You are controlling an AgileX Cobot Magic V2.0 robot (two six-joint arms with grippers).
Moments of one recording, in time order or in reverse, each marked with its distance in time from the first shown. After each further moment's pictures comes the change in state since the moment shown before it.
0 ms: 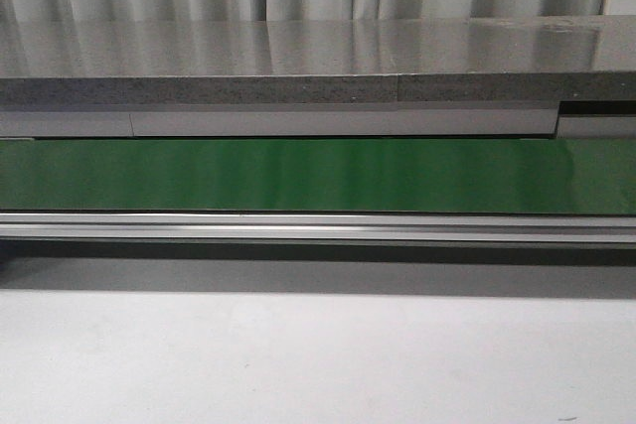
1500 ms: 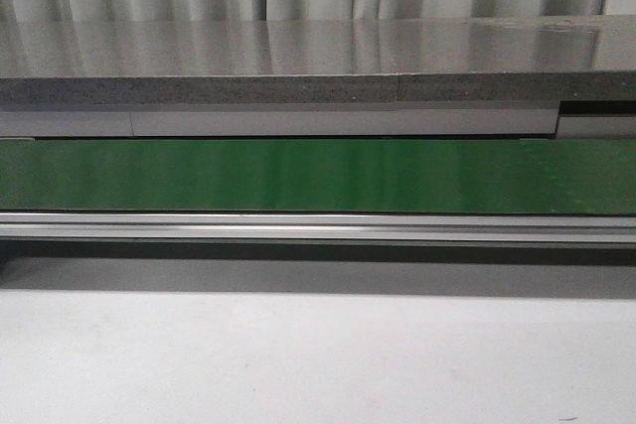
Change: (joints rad) left arm 0.000 0.000 0.000 0.000 0.000 0.000; right arm -0.024 0.860 -0.967 -0.029 0.973 -0.016
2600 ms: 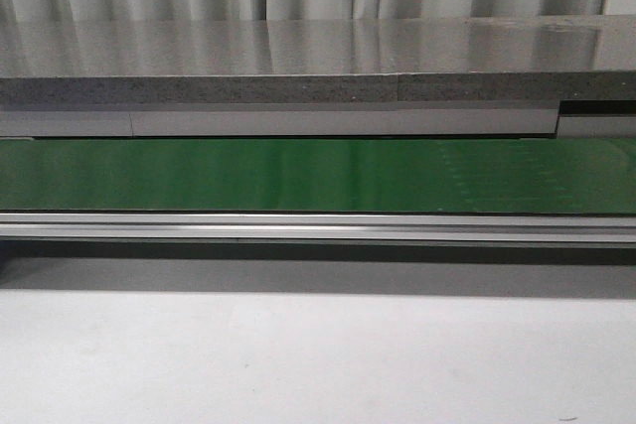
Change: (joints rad) left arm 0.000 0.000 0.000 0.000 0.000 0.000; right arm -0.483 0.447 -0.071 0.276 -0.023 -0.511
